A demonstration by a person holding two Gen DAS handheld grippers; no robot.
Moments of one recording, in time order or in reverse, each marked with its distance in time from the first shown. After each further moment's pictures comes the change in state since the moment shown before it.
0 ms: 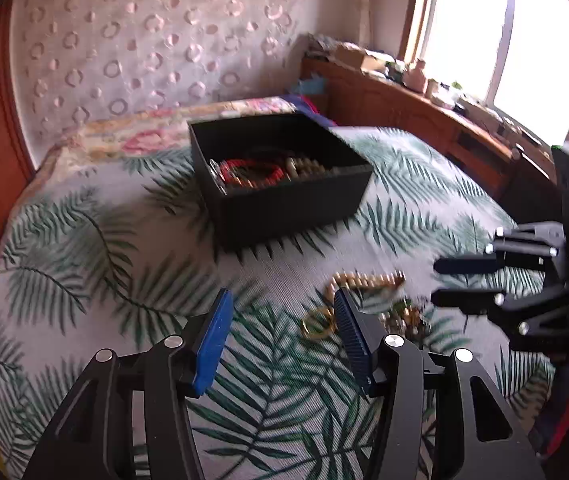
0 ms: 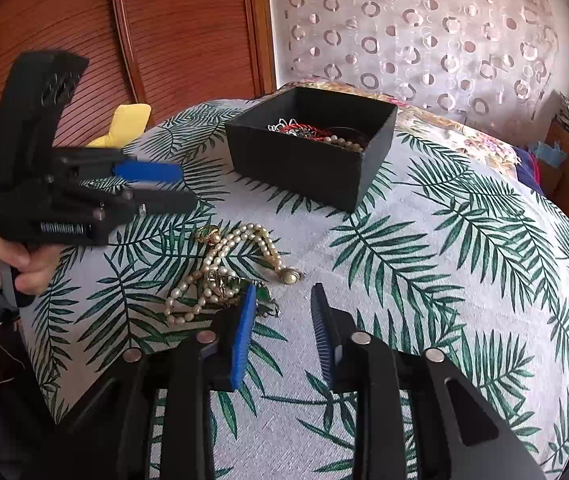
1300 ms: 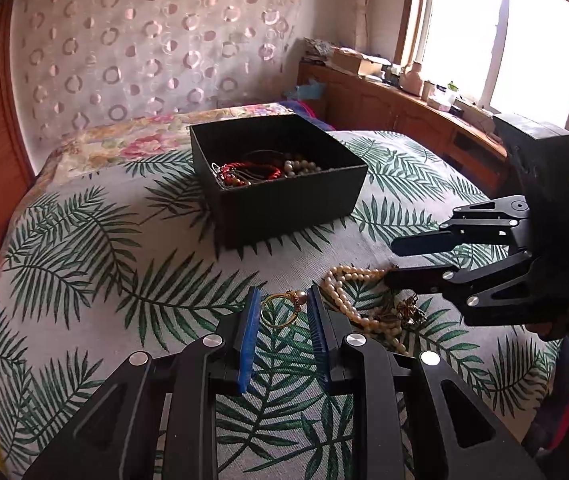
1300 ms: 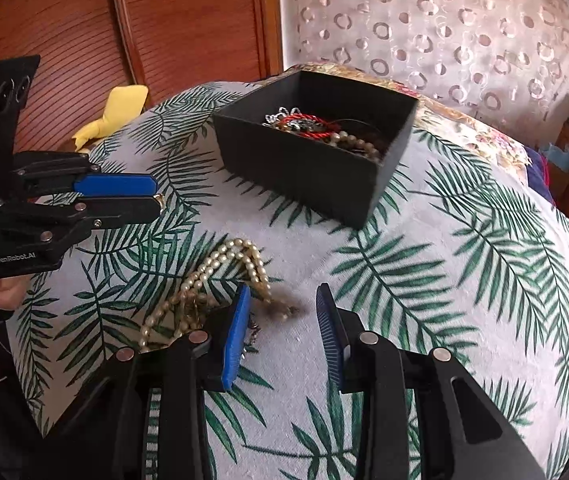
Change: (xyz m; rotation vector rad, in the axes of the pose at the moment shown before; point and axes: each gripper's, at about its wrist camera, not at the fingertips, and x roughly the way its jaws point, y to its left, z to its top) left arm -0.010 -0.003 -0.003 0.007 -0.034 0.007; right arm 0.035 -0.003 0.028 -0.053 0.083 0.007
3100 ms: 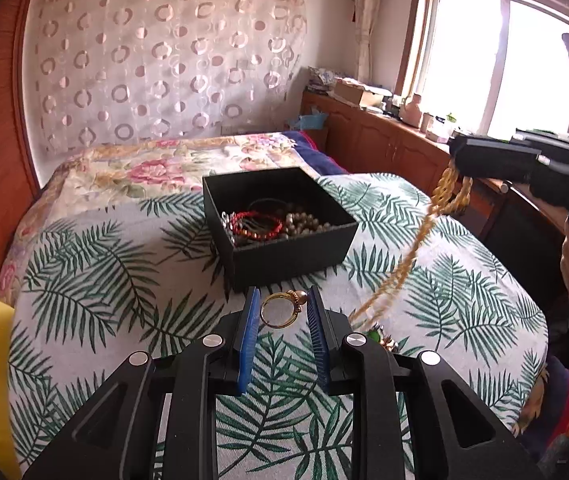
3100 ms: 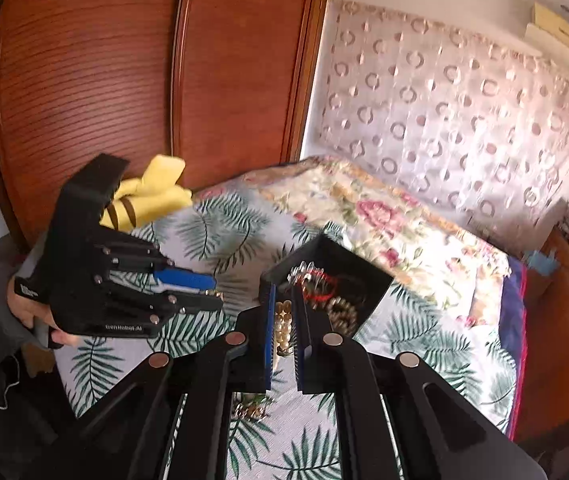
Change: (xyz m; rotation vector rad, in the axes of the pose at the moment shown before) left arm -0.039 0.000 0.020 -0.030 -0.108 -0.006; right arm -0.137 0.037 0.065 -0.204 -0.288 -0.049
